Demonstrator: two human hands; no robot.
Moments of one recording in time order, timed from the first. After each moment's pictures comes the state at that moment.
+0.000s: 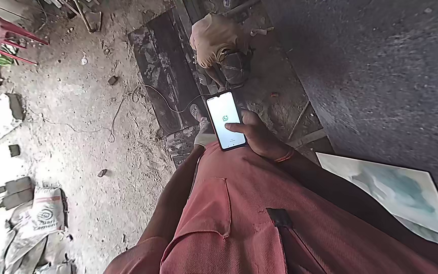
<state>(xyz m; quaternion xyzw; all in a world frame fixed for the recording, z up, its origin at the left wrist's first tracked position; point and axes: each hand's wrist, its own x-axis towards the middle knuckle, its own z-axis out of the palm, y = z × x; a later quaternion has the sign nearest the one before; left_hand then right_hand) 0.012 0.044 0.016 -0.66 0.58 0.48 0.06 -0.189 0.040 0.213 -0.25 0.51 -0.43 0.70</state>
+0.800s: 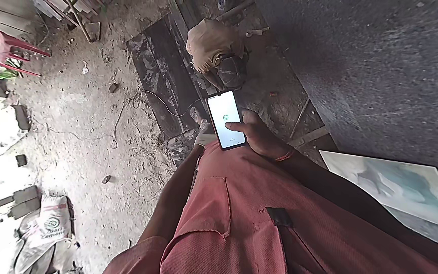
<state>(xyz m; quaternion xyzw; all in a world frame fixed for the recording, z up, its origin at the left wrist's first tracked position) 0.006 0.032 0.028 -0.60 0.64 0.47 0.03 -0.207 0.034 0.215 -0.24 0.50 -0.45 0.70</state>
